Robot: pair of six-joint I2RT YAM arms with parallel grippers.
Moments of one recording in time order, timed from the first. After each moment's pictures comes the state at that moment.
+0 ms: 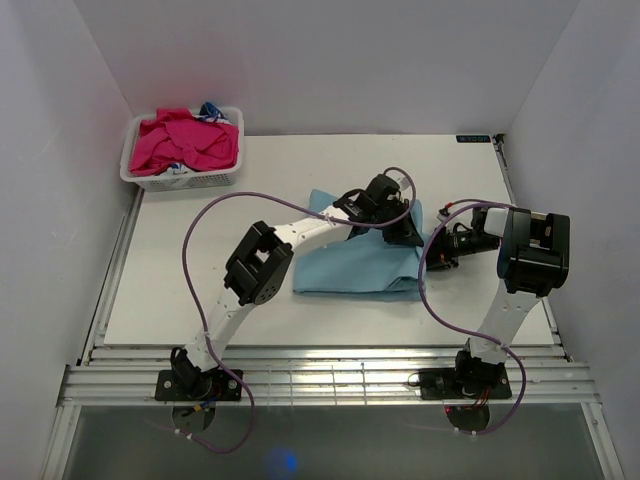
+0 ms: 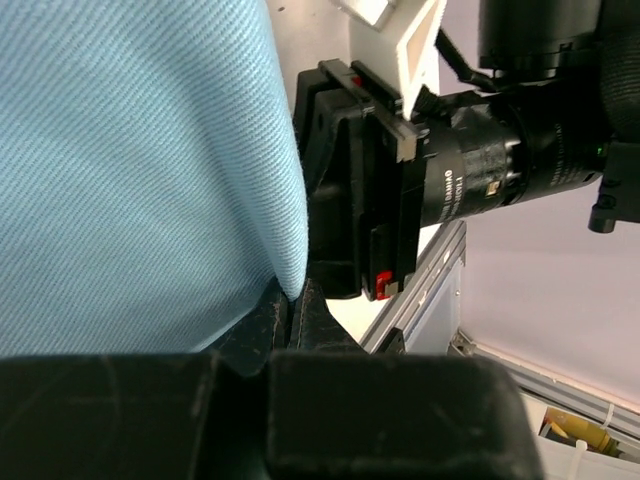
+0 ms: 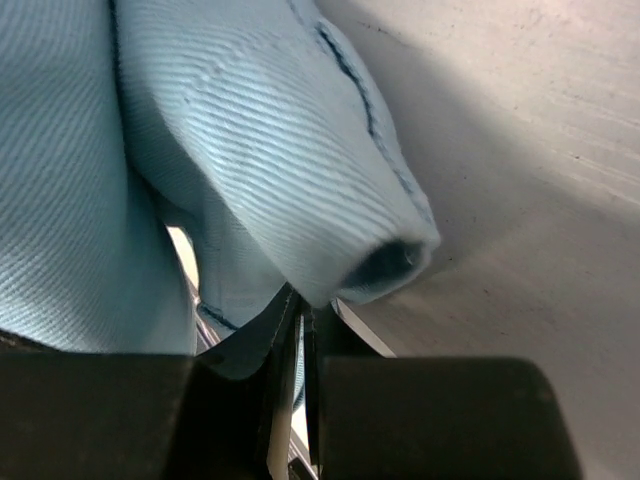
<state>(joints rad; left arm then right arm) -0.87 2.36 1.94 -0.21 0.43 -0.91 -0.17 1.96 1.07 -0.72 -0.93 -0.23</state>
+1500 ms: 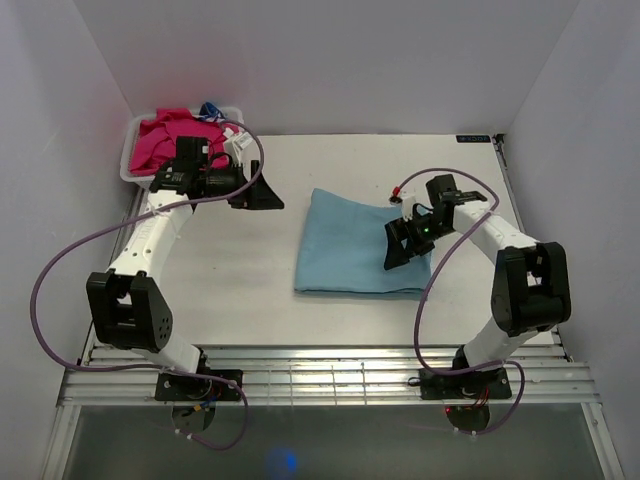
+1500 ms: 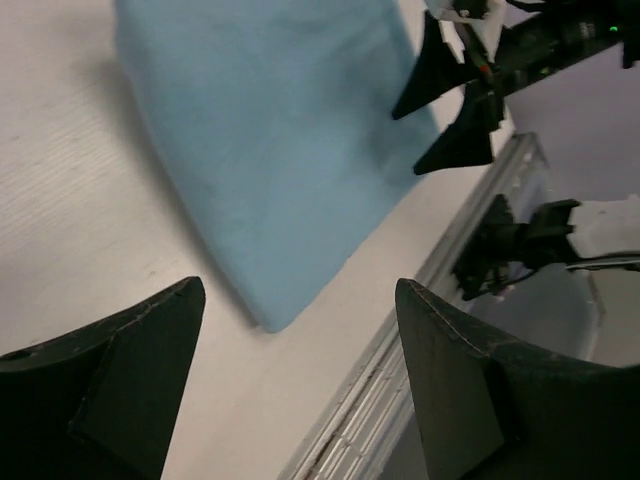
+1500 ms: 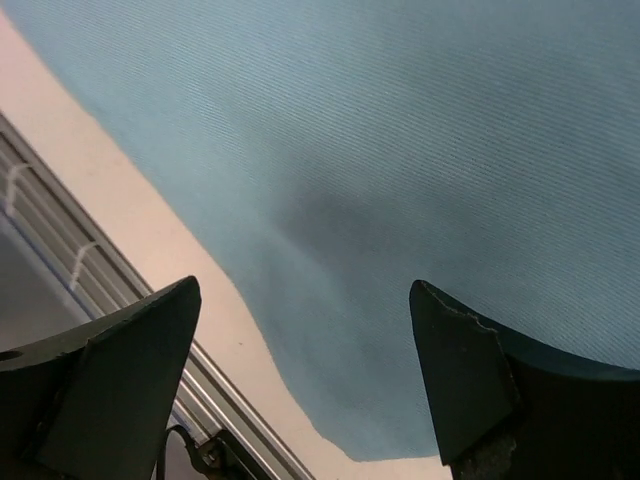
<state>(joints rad) -0.10 1.57 1.46 -0.72 0.86 -0.02 0.23 1.66 1.12 -0.79 -0.59 -0.34</state>
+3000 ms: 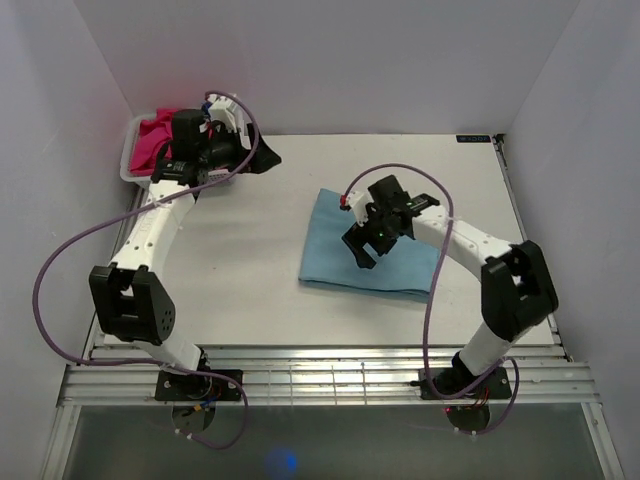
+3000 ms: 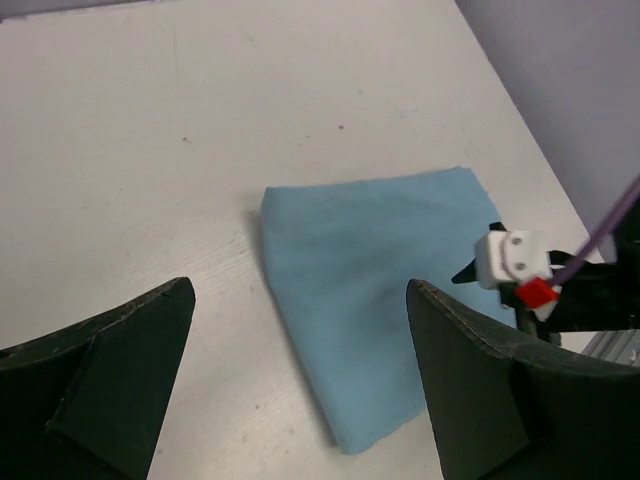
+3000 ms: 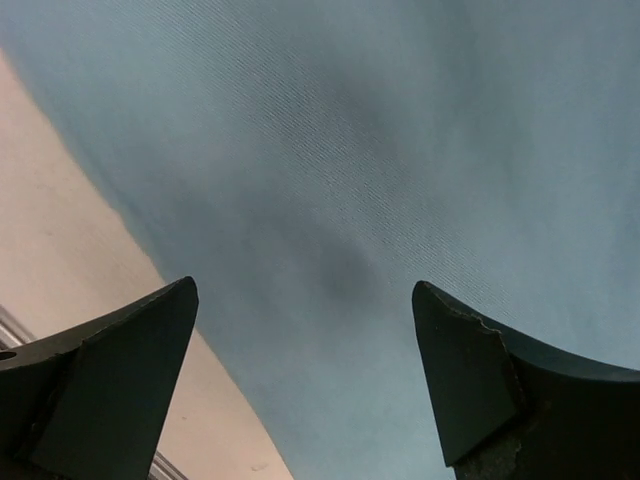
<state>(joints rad) -0.16 1.64 1.54 -0.31 0.61 -0.21 0.53 1.57 1.20 -0.65 -0.28 -0.36</state>
